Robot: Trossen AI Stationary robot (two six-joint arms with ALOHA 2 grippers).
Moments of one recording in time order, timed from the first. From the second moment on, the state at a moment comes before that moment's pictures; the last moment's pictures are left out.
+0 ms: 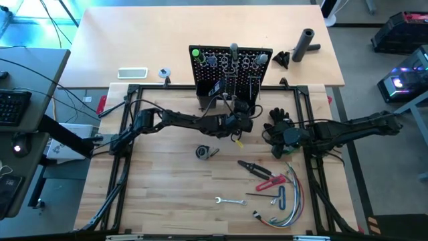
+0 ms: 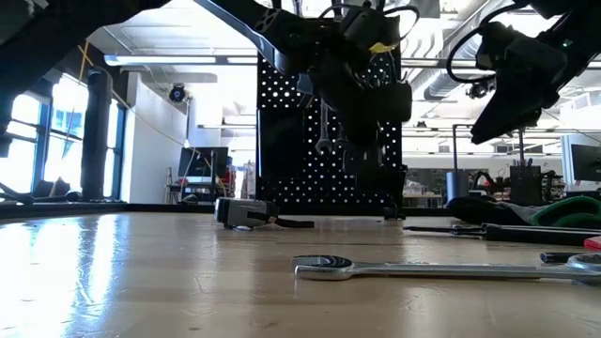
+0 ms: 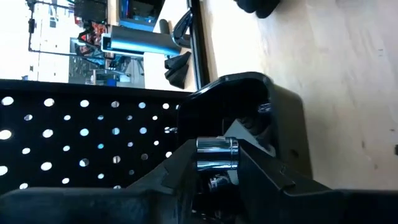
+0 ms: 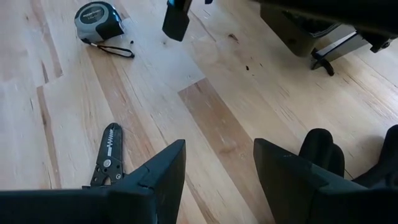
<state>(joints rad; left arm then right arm) 0.09 2.28 1.74 -0.03 -0.75 0.97 0.15 0.75 0.49 -0.57 0.38 0.55</state>
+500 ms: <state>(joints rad) 0.10 2.28 1.74 -0.04 -0.72 0.93 0.15 0.75 0.49 -0.56 0.38 0.56</state>
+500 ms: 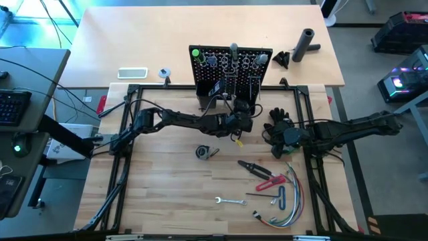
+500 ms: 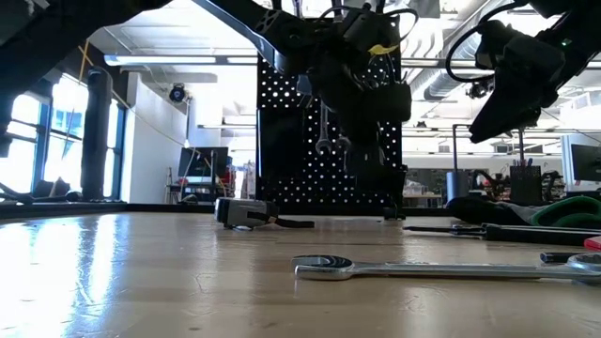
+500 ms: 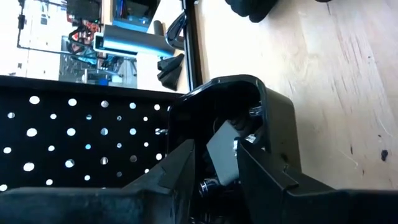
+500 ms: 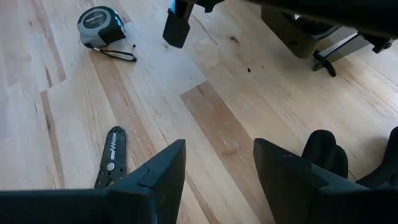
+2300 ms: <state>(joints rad) -0.22 2.27 1.86 -0.76 -0.59 0.22 0.52 1.14 0.49 -0.22 0.36 0.62</state>
